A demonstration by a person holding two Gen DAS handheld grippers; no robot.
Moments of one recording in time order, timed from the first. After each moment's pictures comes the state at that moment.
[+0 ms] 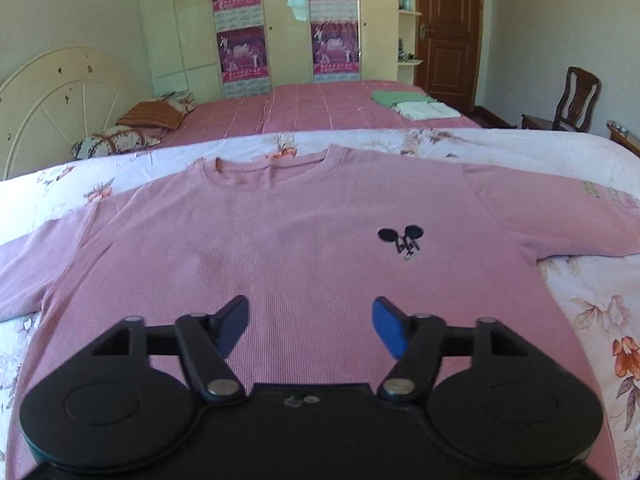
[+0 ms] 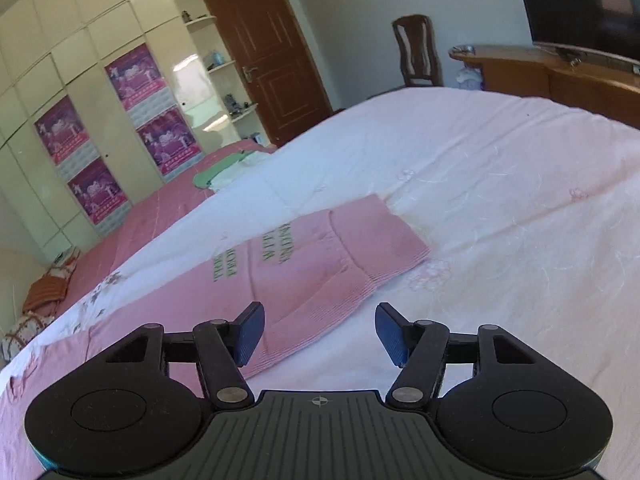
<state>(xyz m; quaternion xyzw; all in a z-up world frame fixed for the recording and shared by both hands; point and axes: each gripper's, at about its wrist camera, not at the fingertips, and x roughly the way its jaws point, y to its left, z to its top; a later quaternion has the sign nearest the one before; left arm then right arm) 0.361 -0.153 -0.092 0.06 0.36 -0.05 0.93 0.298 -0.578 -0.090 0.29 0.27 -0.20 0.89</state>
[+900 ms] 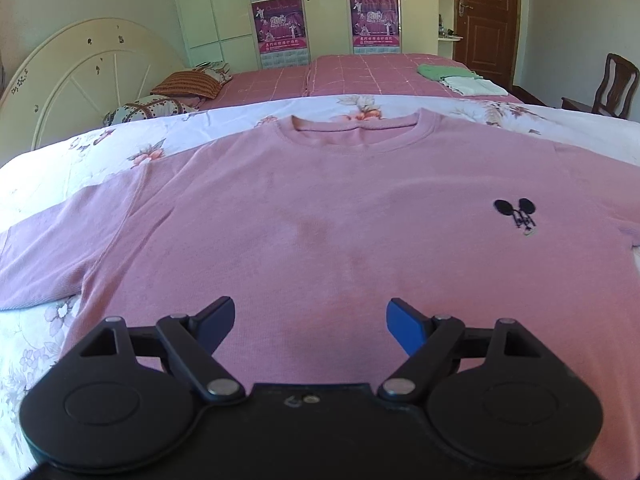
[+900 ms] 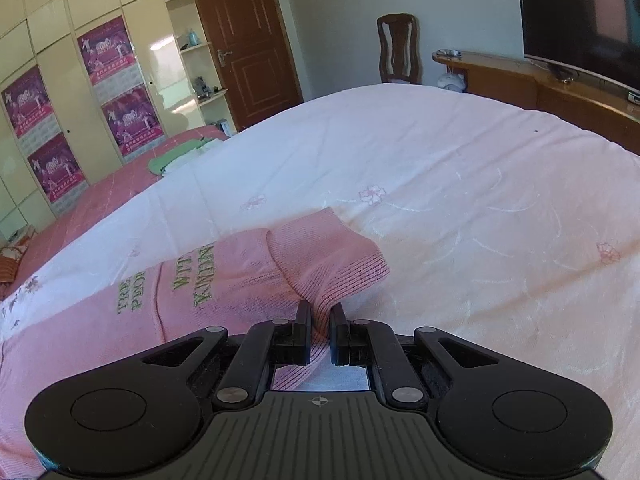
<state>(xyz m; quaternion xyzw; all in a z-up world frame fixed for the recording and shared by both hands) 0.393 -0.080 -0.110 0.07 0.40 0.00 0.92 0.304 -0.620 -0.080 0.22 0.30 -0.25 0.89</state>
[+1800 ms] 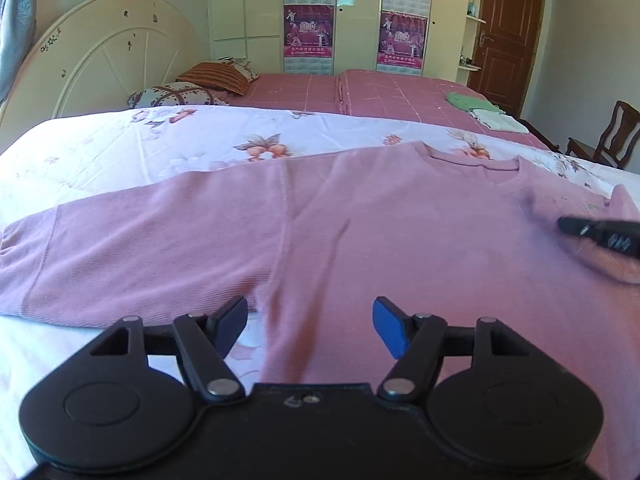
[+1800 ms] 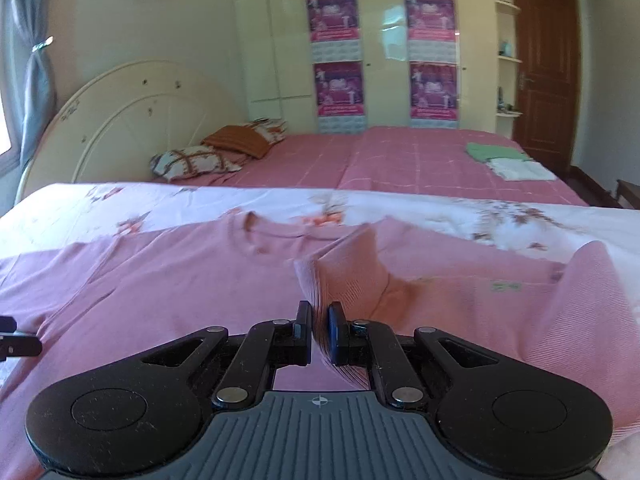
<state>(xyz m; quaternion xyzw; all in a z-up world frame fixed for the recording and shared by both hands) 0.408 0.098 -0.088 0.01 0.39 -0.01 0.92 0.438 -0.156 -0.076 0.04 0.30 0.12 0.94</state>
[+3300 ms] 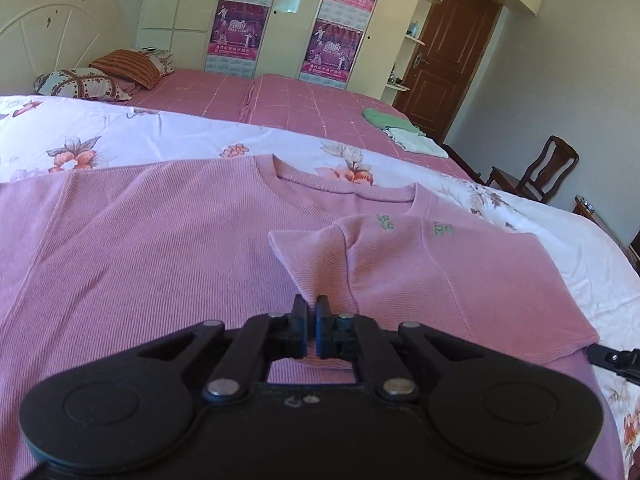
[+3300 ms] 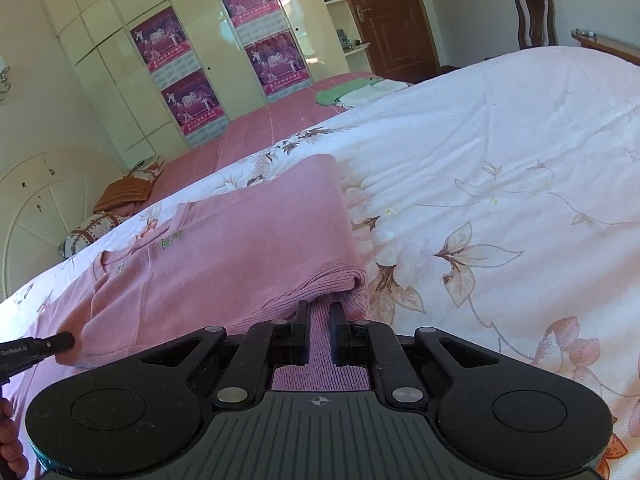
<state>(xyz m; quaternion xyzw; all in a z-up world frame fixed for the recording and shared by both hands) 0.494 -0.015 -0.131 -0.08 0.37 -0.13 0.92 0.347 -0.331 -0.098 0.24 0.33 -0.06 0.91</state>
